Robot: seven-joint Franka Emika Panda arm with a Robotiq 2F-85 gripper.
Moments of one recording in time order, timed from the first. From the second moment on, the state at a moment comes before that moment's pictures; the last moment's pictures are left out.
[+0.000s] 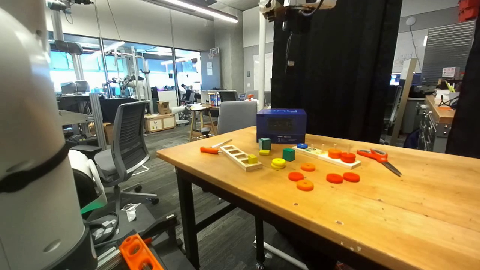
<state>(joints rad) 0.01 0.06 0.03 -1.80 0.20 1.91 0.88</state>
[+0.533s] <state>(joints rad) 0.01 0.17 -0.02 -1.80 0.20 1.95 1.24</state>
